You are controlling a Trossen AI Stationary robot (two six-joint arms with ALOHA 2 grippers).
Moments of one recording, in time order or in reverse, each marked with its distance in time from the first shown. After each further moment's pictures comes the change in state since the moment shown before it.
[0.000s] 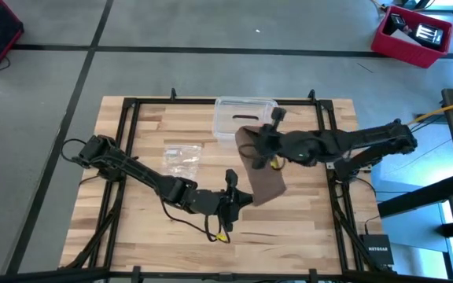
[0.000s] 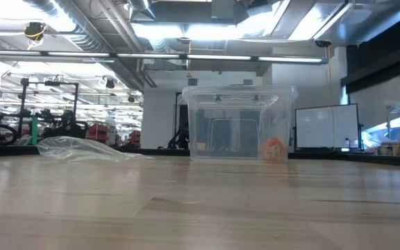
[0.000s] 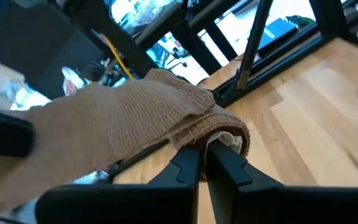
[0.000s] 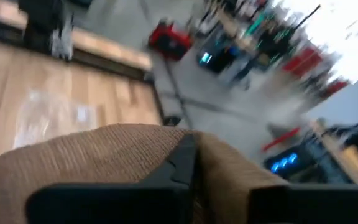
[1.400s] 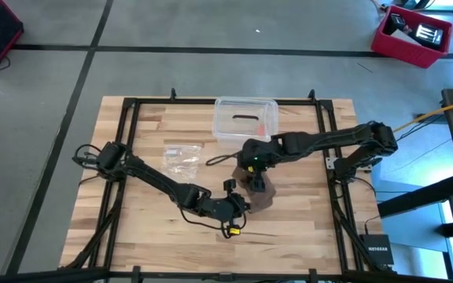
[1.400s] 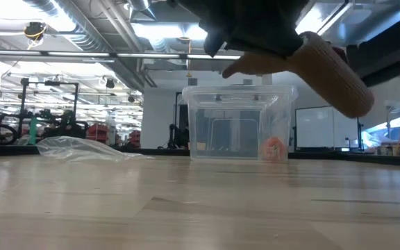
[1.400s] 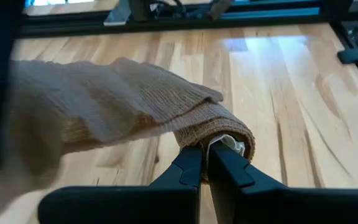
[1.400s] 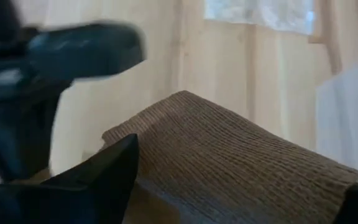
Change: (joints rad) left arm 0.034 0.166 -0.048 -0.076 0.100 -0.725; right arm -0.127 0.212 -0.082 -0.282 -0.804 0.399
